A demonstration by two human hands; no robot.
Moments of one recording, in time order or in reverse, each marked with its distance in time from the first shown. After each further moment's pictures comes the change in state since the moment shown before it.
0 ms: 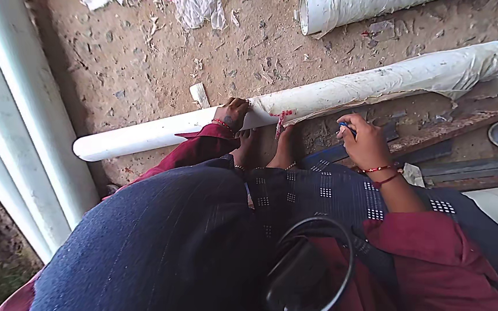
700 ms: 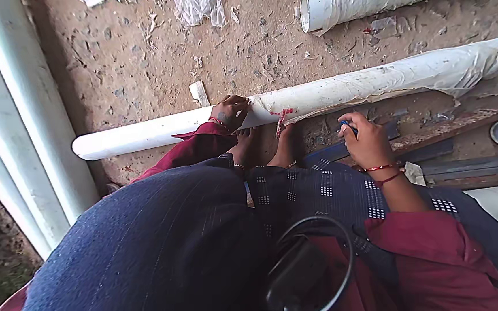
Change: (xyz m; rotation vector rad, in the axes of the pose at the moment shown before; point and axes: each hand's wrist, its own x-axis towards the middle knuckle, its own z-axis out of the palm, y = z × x) left_hand -0.003 -0.013 -0.002 -0.154 0.040 0.022; right_hand 0.000 0.001 -0.001 -0.014 -0.025 0.019
